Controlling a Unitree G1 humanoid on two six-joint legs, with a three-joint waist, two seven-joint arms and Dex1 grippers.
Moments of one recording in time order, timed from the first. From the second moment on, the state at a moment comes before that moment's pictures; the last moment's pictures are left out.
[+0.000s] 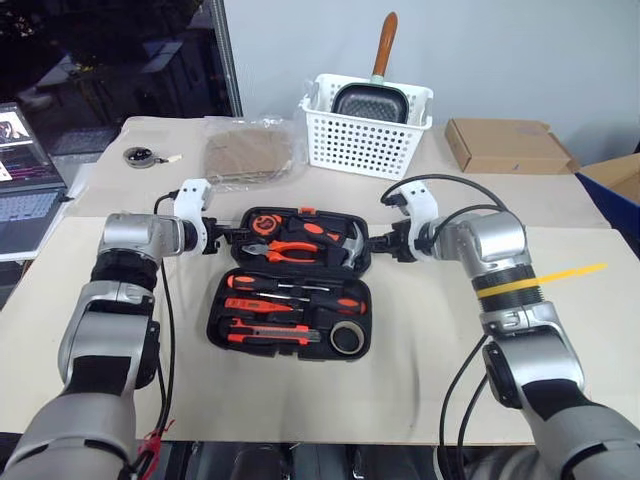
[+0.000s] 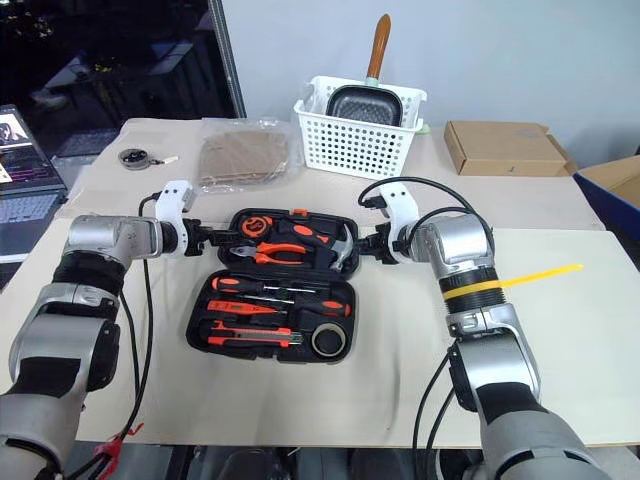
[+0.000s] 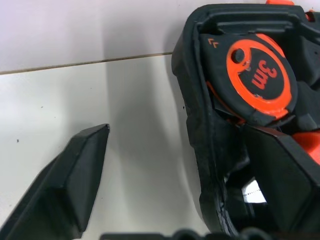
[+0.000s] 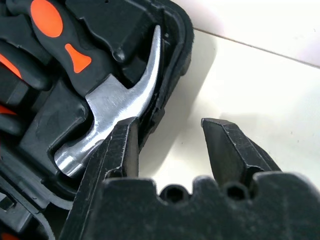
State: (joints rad) left arm -1.07 0.58 -0.07 0.92 -0.30 0.80 -0.67; right arm -0.98 -0.38 0.09 0.42 0.25 1.12 0.52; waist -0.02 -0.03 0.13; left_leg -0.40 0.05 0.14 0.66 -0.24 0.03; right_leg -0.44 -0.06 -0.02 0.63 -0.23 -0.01
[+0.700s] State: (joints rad) left arm -0.77 0.62 0.08 0.43 -0.28 0.52 -0.80; right arm -0.63 -0.33 -0.04 0.02 0.28 0.72 0.61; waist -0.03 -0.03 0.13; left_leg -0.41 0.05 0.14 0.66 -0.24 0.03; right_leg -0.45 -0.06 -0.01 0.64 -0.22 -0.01
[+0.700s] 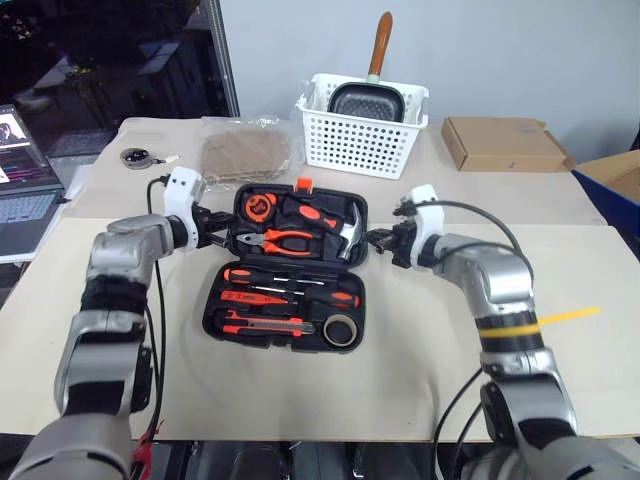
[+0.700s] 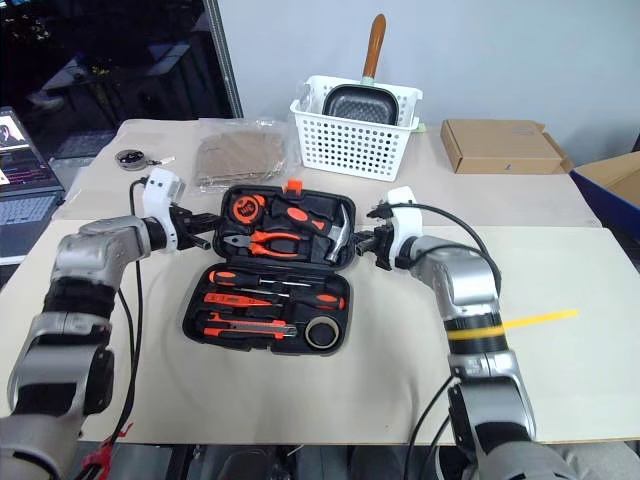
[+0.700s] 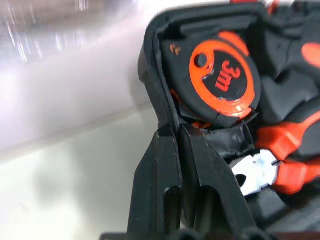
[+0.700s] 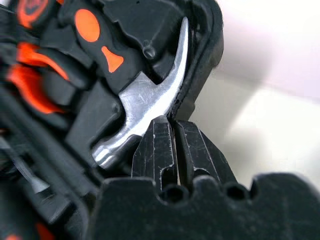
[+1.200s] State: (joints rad) left arm -0.24 0.76 0.15 -0.05 -0.25 0.15 -0.92; right arm -0.04 -0.57 0.03 -0.39 0.10 0.05 0.76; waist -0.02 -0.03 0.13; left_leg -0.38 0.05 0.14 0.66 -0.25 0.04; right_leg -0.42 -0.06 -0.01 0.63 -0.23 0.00
